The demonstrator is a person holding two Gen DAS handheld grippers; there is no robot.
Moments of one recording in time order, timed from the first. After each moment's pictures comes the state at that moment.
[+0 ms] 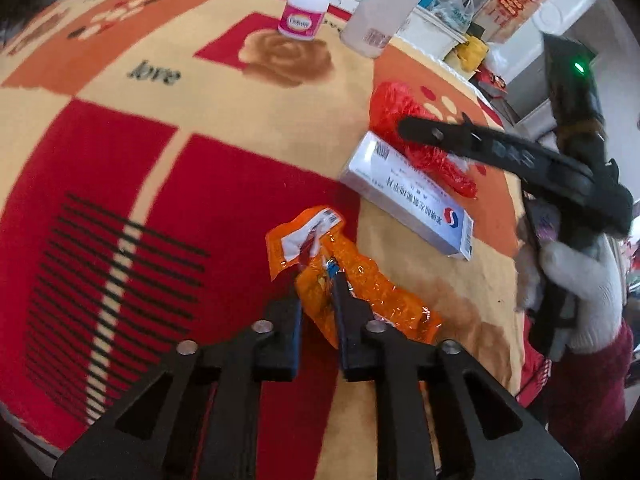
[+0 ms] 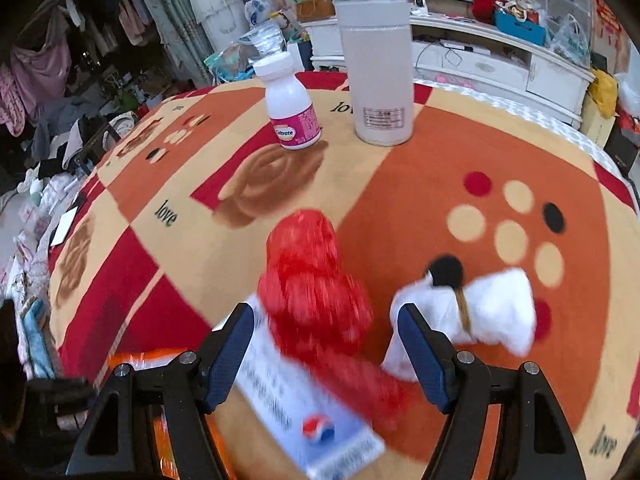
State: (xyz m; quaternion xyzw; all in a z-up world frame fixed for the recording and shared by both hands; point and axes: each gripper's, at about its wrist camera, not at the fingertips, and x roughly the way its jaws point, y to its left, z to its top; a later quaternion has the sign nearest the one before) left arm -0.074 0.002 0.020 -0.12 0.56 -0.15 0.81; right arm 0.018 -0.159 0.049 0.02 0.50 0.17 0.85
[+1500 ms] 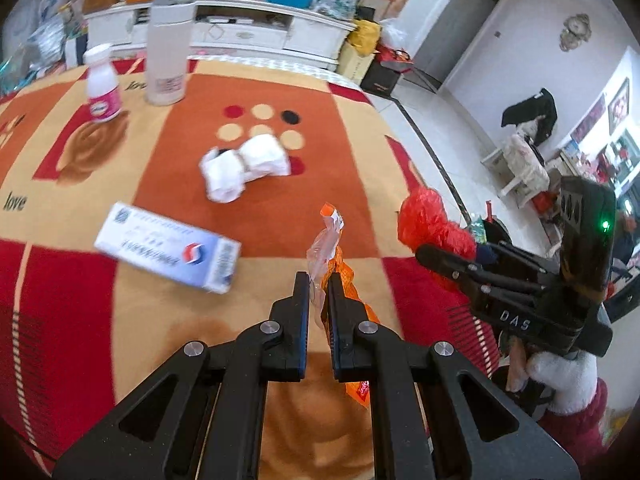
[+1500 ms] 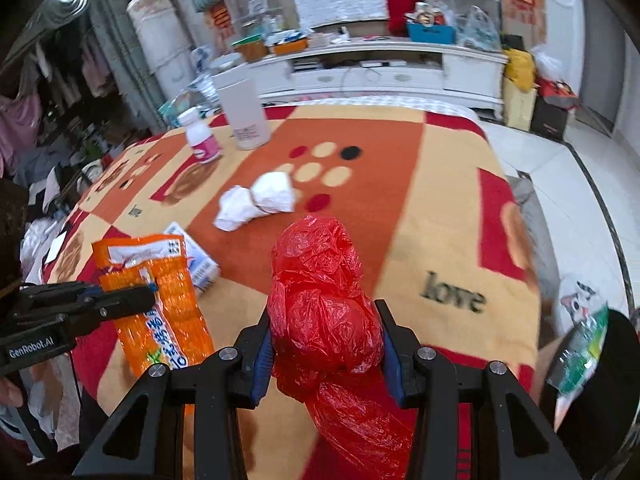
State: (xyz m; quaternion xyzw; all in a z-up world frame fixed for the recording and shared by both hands) left arm -0.103 -0.168 0.088 -0.03 0.48 -0.29 0.83; right arm -0.144 -0.344 0.085 0.08 0.45 0.08 0.89
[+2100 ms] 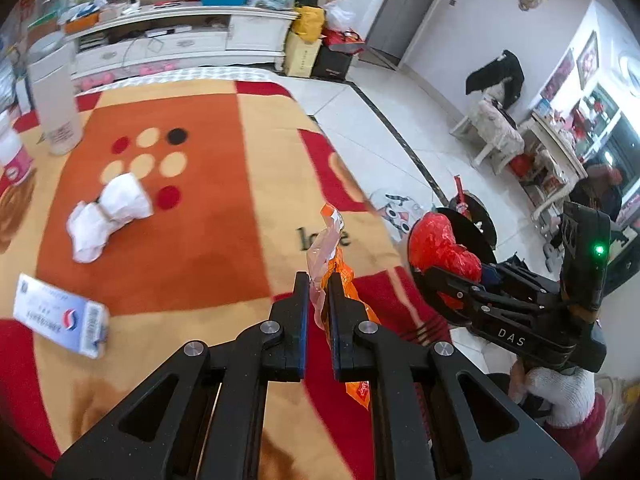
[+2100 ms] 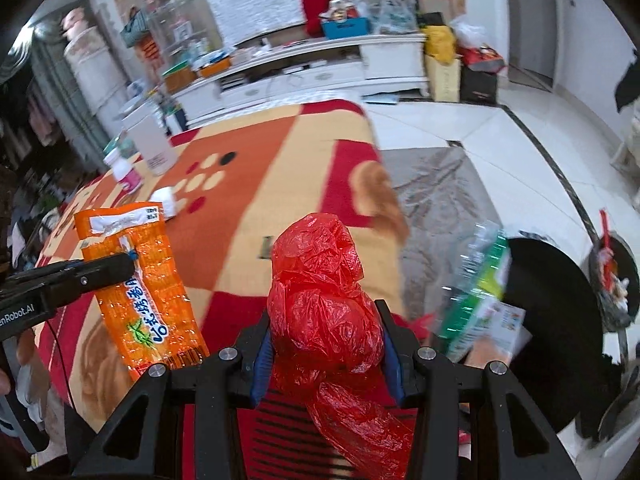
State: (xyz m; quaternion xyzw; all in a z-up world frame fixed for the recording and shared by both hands) left arm -0.105 -0.289 0.093 0.02 0.47 -0.35 0.81; right arm -0.198 -0.460 0.077 0.13 0.44 -0.03 0.89
